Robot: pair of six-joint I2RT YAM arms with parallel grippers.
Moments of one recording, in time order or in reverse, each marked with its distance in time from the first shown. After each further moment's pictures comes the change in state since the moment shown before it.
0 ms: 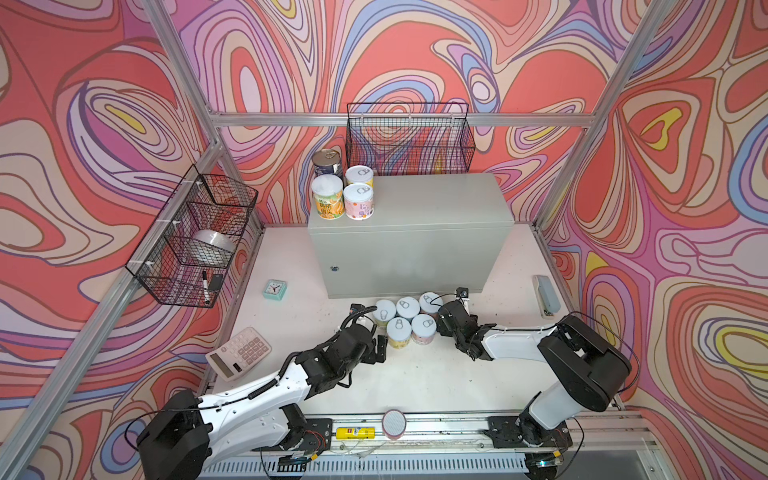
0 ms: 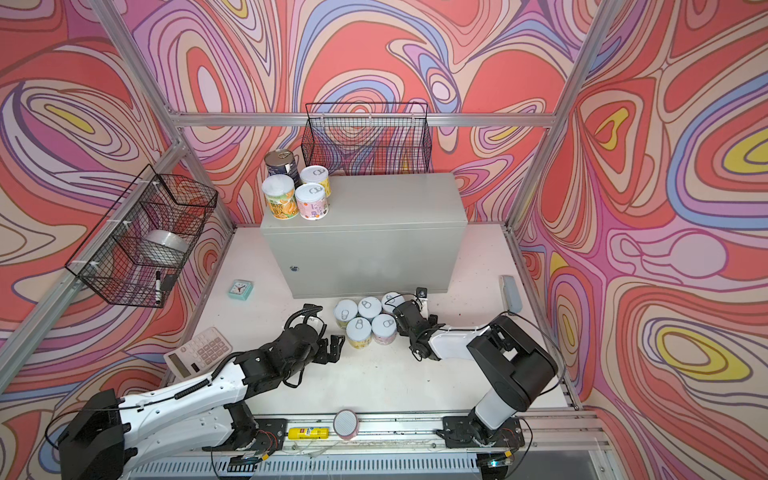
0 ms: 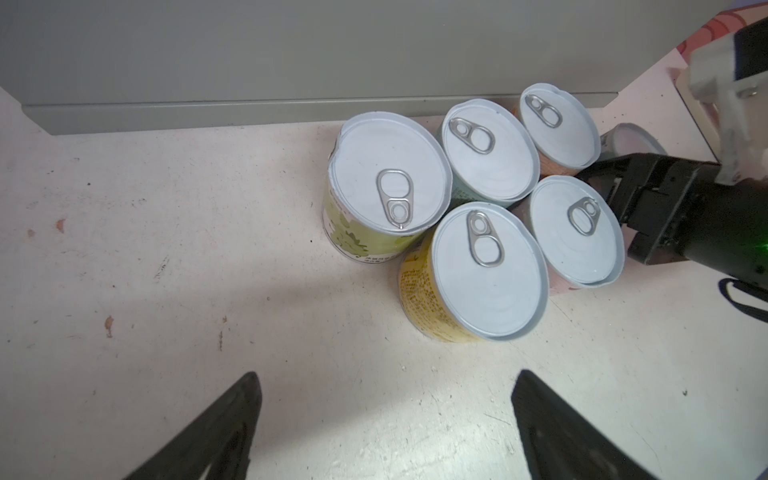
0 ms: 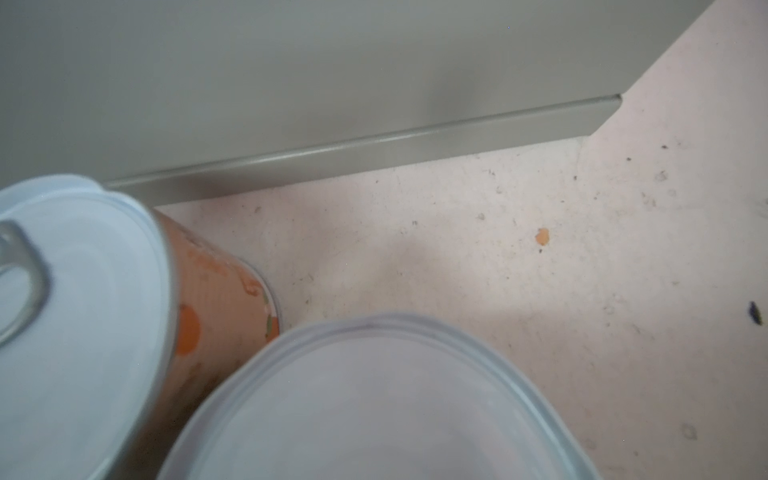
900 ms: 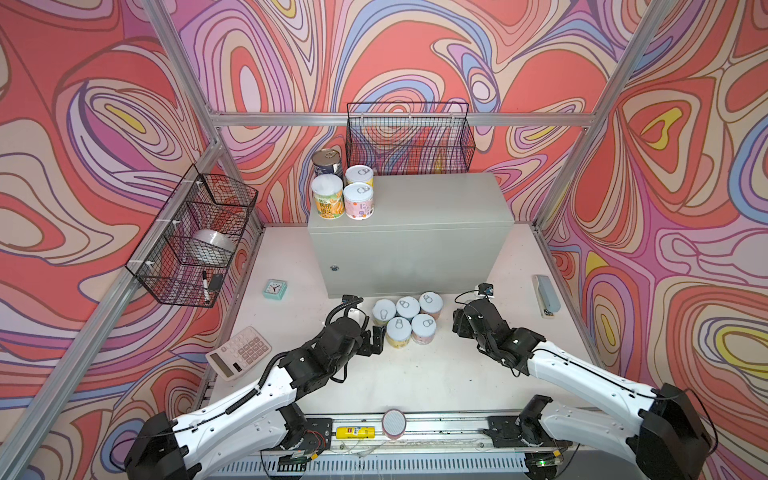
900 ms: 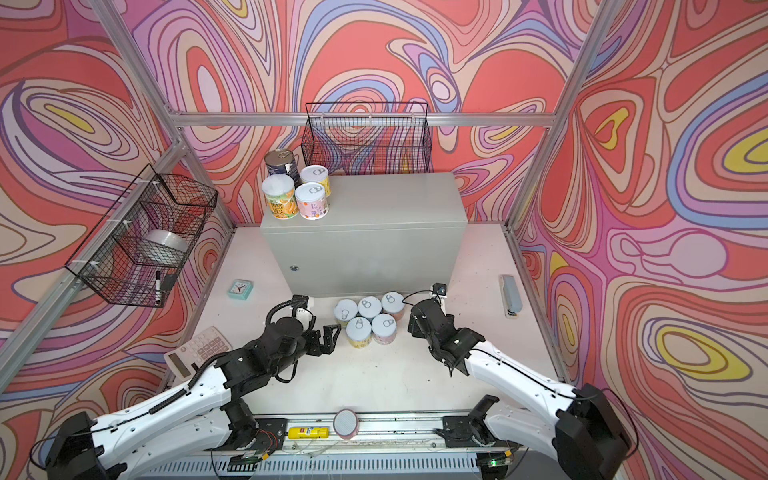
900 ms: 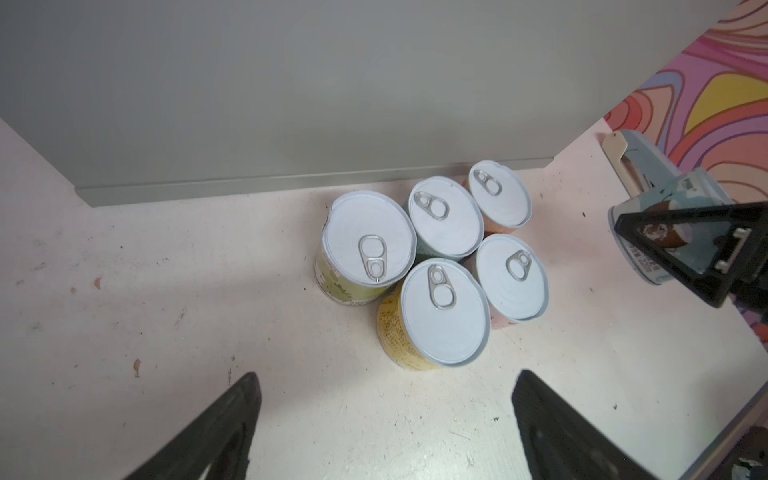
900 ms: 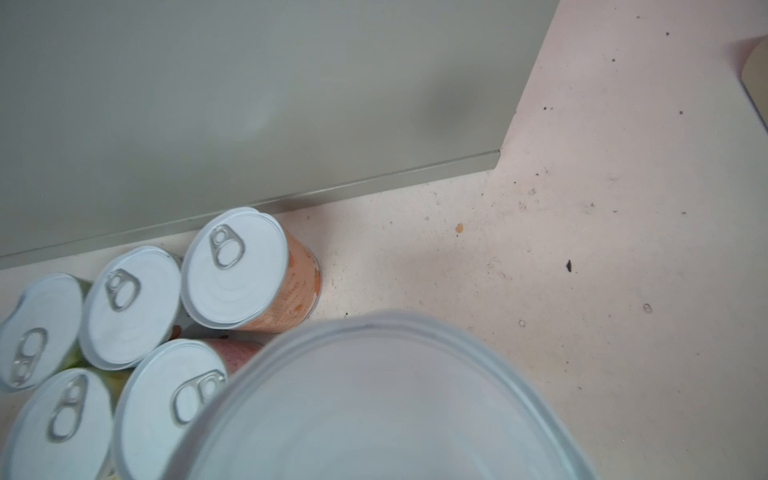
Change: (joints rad) left arm 0.068 -0.153 0.079 -0.071 0.044 0.053; right arm 0.014 -0.549 0.050 -0.503 -0.065 0.039
